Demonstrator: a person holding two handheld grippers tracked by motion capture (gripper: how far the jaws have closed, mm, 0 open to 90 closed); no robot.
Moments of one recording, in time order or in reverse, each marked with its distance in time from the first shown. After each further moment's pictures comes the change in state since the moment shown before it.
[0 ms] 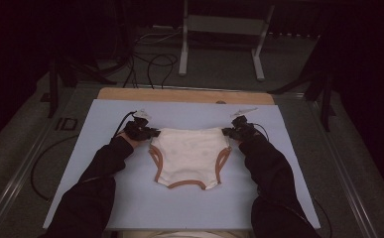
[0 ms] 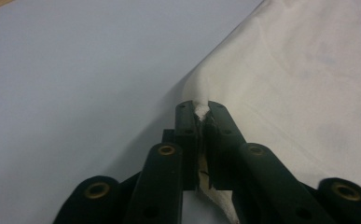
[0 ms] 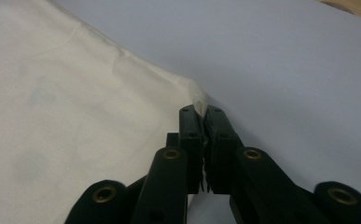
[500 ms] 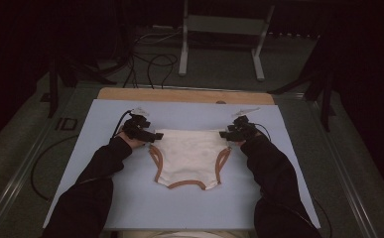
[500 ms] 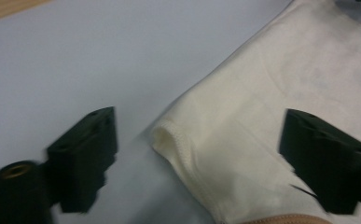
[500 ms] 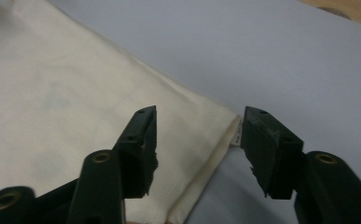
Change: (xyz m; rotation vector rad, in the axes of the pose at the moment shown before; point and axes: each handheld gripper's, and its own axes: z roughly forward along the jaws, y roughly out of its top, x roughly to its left) left arm -0.002 0.005 -0.013 -0.037 -0.004 -0.071; right arm 0.003 0.001 -0.010 -0.022 0.013 0.018
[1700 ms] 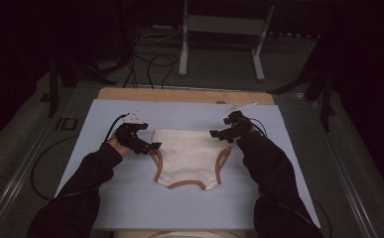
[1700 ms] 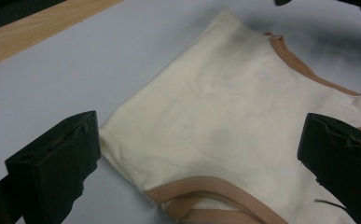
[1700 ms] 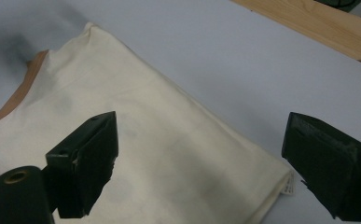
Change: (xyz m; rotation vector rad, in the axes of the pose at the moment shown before) left arm -0.042 -0.004 -0.051 -0.089 -0.088 0.141; right arm 0.025 0.030 -0.010 -0.040 0.111 -0.066
